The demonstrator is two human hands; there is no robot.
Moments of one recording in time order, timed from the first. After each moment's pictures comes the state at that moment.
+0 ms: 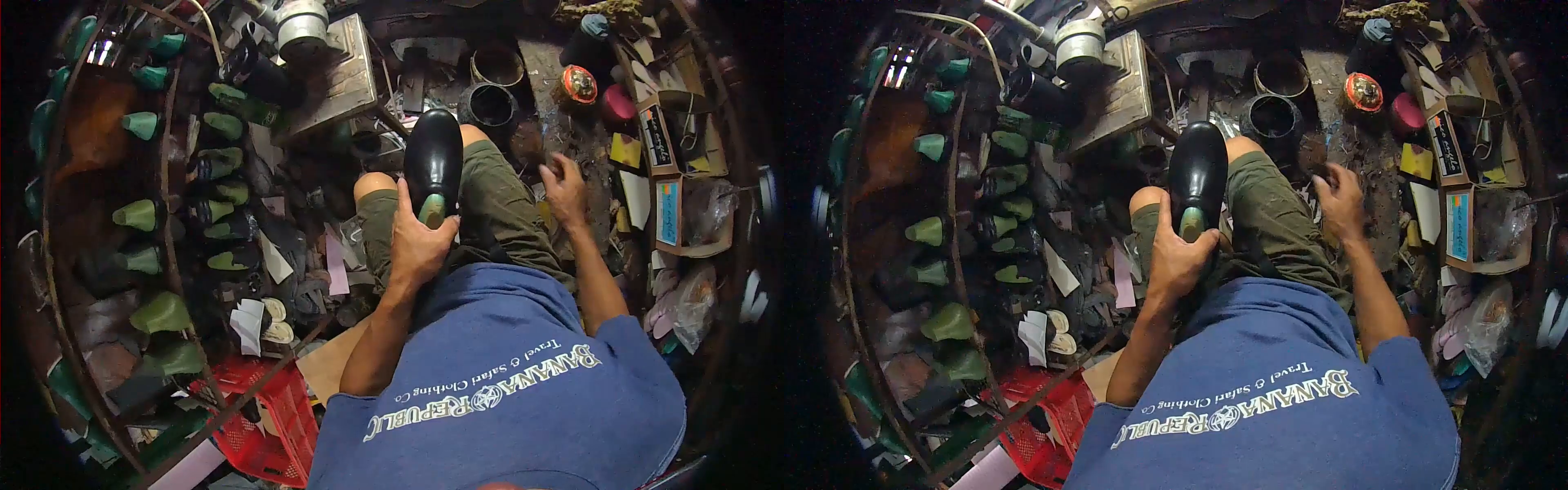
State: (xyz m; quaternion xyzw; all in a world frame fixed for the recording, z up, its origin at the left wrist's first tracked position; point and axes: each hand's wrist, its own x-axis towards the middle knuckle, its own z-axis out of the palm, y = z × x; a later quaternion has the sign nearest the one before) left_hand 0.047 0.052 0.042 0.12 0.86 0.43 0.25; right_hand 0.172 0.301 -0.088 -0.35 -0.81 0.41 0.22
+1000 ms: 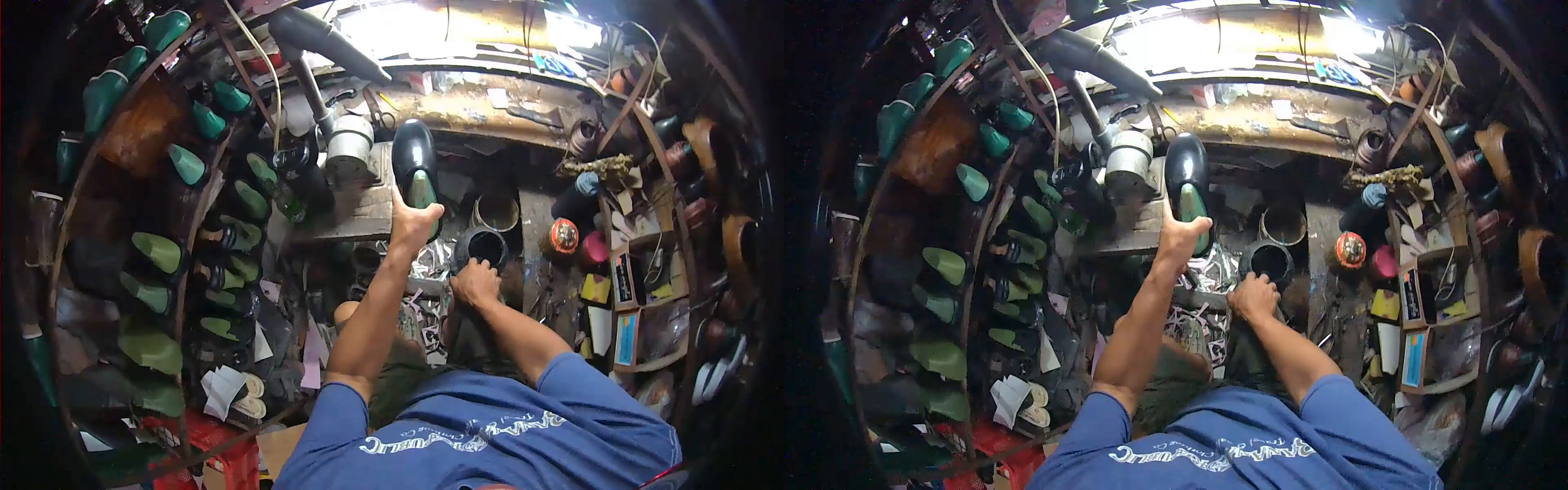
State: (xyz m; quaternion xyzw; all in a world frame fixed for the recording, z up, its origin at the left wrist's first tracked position) left_hand -0.145 0.167 0.021 0.14 0.72 0.67 0.10; right_hand 0.004 0.252 -0.066 -0.37 -0.90 0.19 -0.10
